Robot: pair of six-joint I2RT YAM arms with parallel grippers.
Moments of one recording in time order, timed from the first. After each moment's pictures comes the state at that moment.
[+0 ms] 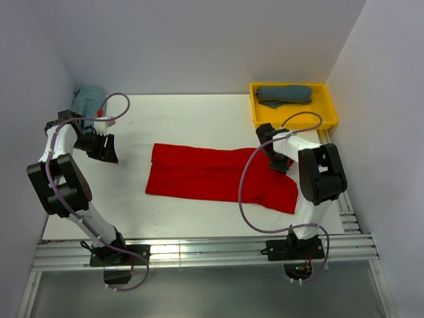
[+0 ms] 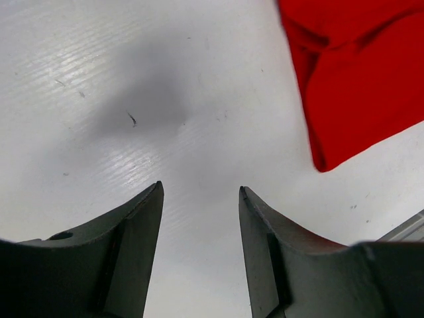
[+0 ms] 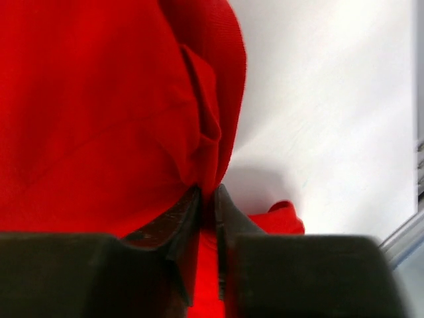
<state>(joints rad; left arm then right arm) 0.37 1.75 1.39 -1.01 0.56 0.71 0.25 1.78 1.09 -0.82 0.59 0.66</state>
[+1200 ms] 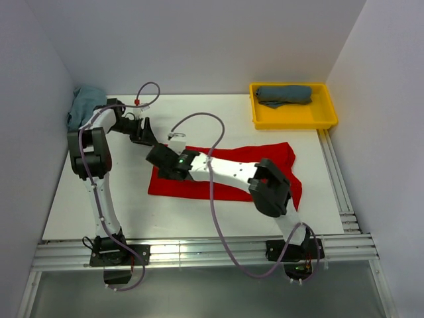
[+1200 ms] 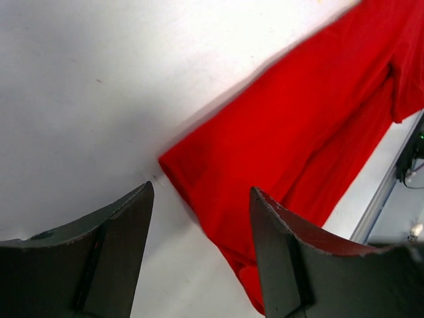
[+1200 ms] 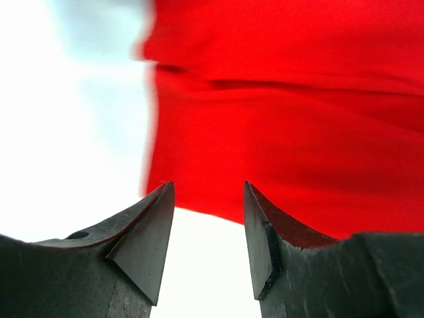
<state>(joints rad) 0.09 2.28 1.81 -0.92 0.89 0.38 1.08 2.05 1.70 -0.64 0.44 1.02</state>
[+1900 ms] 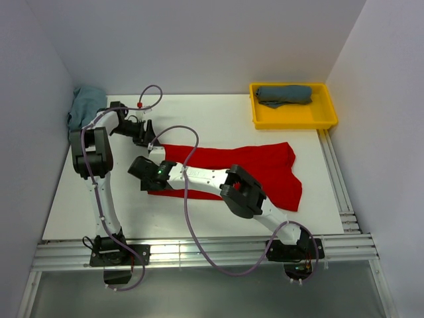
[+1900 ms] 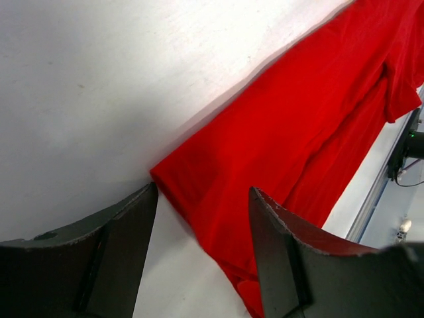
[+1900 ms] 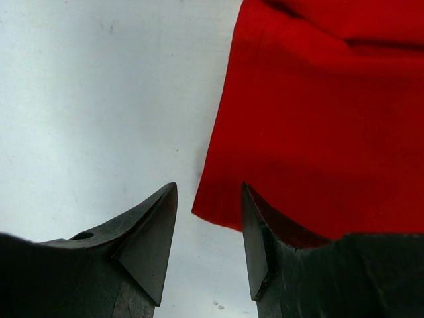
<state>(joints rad) 0.08 2.31 1.78 -0.87 0.90 0.36 1.17 2.38 2.02 -0.63 0.36 1.02</state>
